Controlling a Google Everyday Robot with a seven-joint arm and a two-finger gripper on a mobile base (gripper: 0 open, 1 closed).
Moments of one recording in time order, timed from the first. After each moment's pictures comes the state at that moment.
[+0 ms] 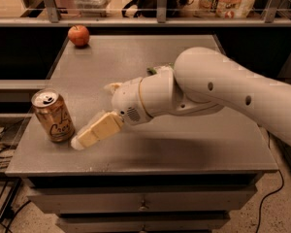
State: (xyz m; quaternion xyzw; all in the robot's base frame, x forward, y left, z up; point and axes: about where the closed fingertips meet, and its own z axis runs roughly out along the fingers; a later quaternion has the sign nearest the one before) arm 0.466 0.129 0.880 -0.53 0.66 0.36 0.39
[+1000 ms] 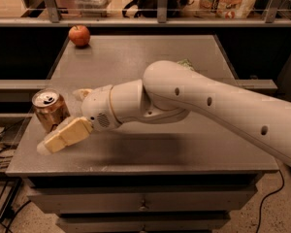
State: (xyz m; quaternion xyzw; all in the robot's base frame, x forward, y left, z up) arm 0.451 0.203 0.878 -0.53 0.61 0.44 0.39
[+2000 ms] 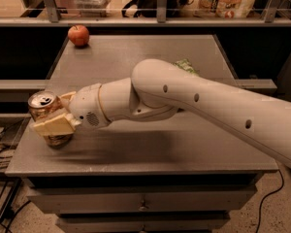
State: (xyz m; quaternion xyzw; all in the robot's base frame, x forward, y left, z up) arm 0.448 0.226 0.884 -0.55 0.58 0.46 0.39
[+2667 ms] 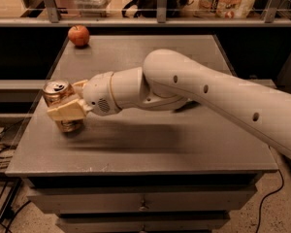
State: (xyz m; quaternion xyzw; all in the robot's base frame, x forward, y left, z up) arm 0.486 0.207 0.893 -0.53 0.60 0.44 0.42
